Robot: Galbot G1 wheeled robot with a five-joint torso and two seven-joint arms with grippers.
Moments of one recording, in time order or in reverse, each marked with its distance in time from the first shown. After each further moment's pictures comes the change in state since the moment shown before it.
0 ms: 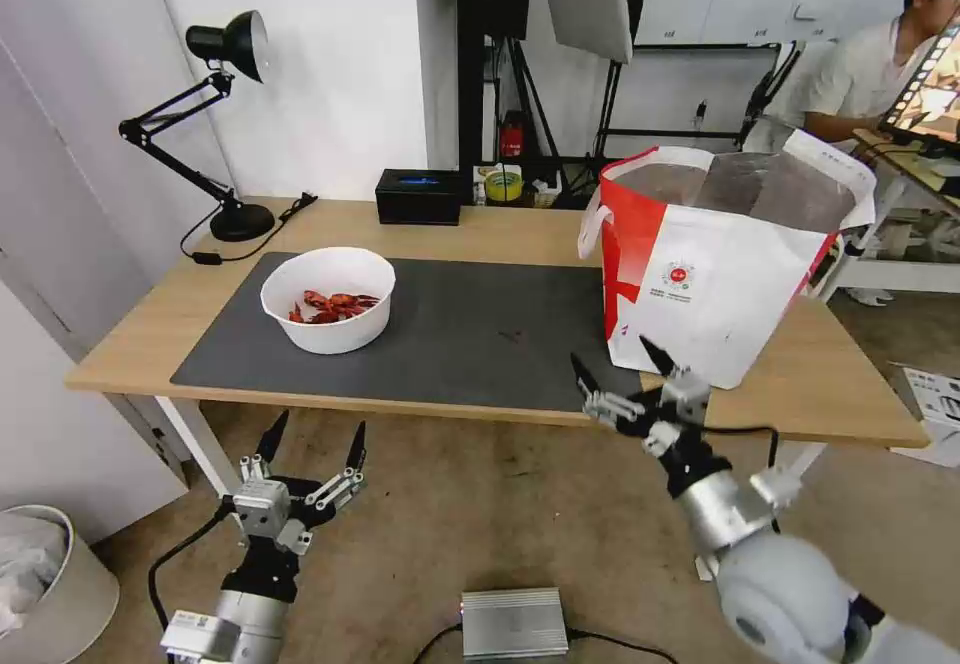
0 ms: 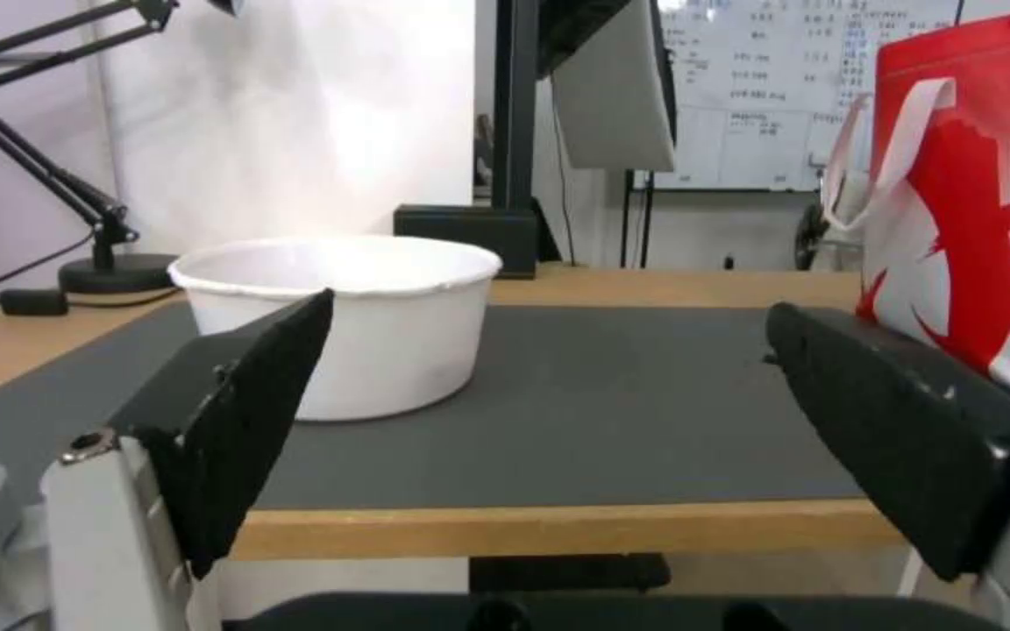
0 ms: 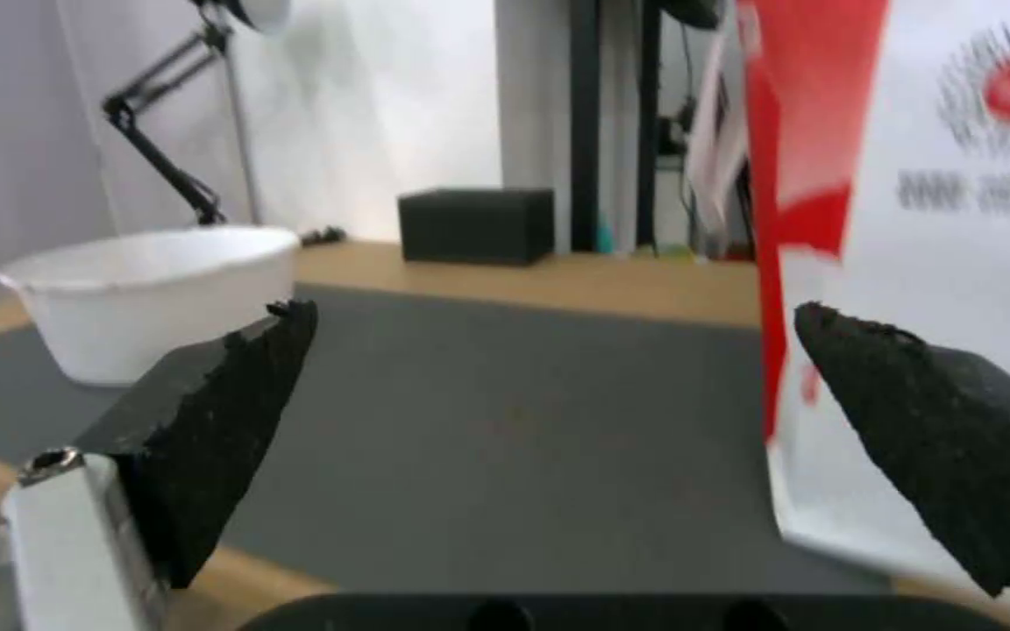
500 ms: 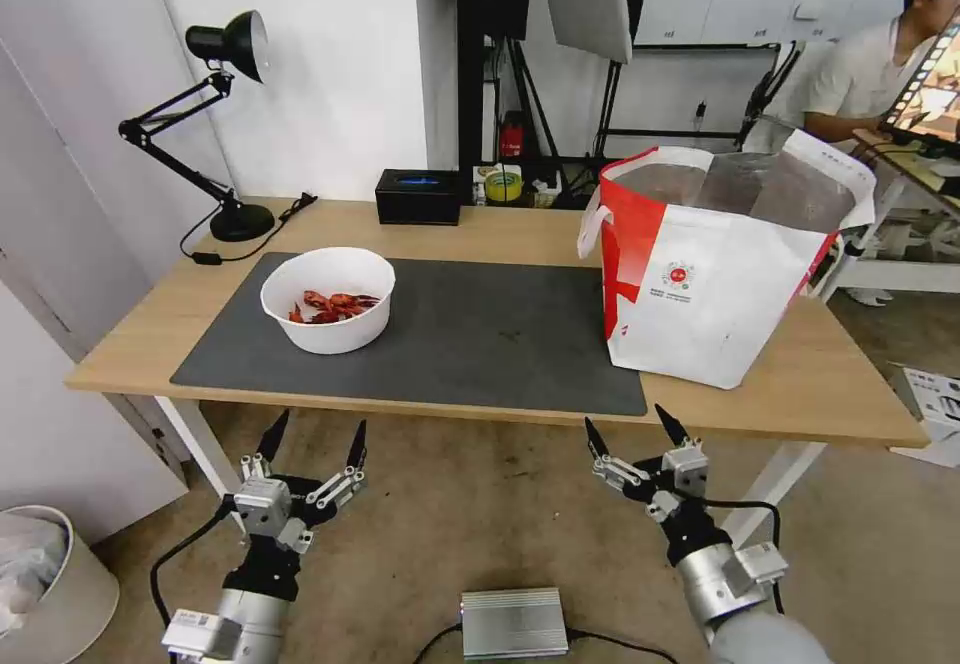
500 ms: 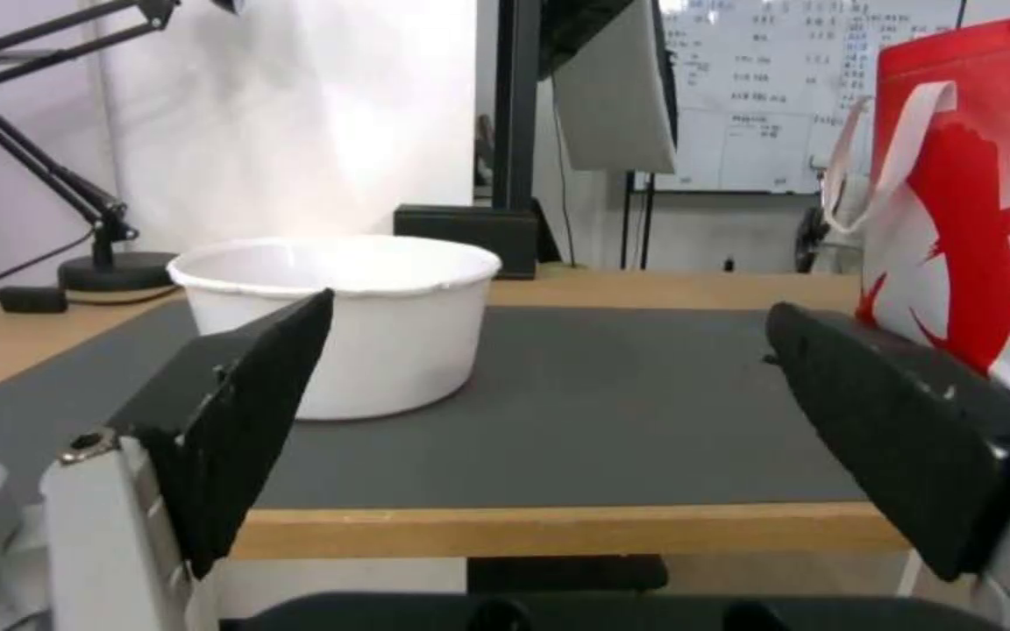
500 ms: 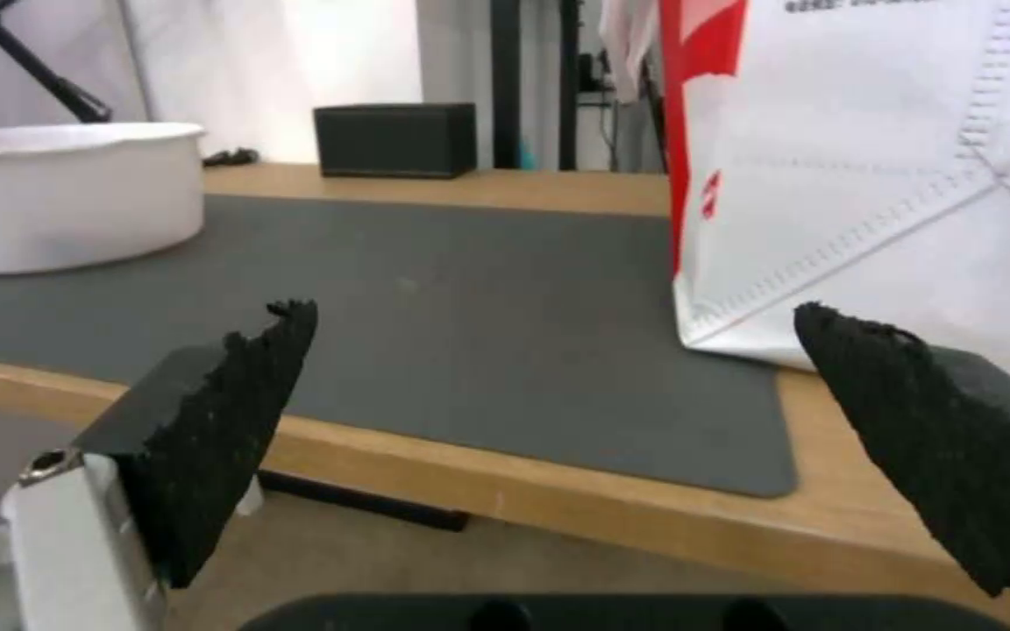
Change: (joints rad) left arm 0.001 -0.008 0.003 0.000 0.000 0.000 0.000; right arm -0.122 0.073 -0.007 -0.039 -0.137 0.020 0.104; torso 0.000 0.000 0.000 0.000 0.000
